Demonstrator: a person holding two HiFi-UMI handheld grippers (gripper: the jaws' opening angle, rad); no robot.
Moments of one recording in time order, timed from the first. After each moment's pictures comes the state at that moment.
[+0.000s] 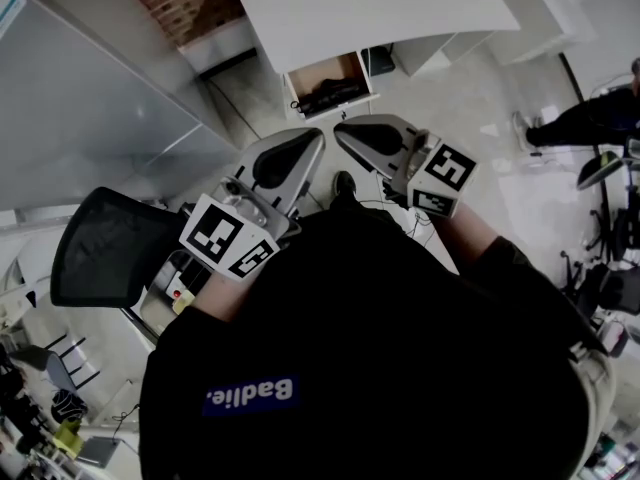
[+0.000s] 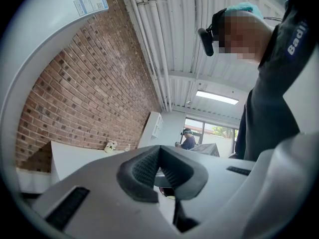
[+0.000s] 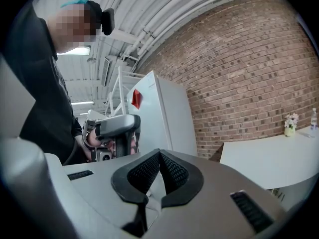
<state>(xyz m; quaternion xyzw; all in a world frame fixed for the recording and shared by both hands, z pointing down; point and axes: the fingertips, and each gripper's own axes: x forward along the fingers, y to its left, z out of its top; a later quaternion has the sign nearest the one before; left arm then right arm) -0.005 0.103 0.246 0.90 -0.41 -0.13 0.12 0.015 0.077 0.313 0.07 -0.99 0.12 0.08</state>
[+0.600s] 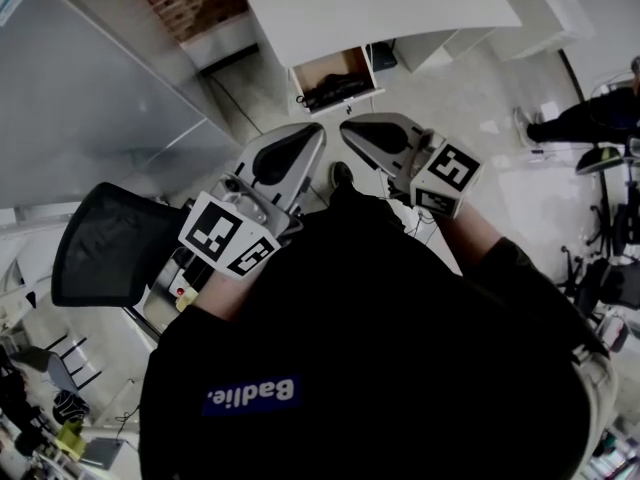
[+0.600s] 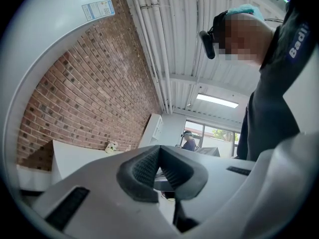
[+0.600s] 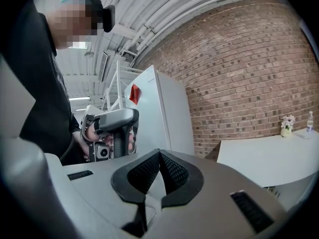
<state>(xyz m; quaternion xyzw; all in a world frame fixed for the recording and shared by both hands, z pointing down) -0.028 0.111 0.248 0.89 -0.41 -0.15 0.13 0.001 0.084 0.321 0.09 -0.99 0.10 0.09</state>
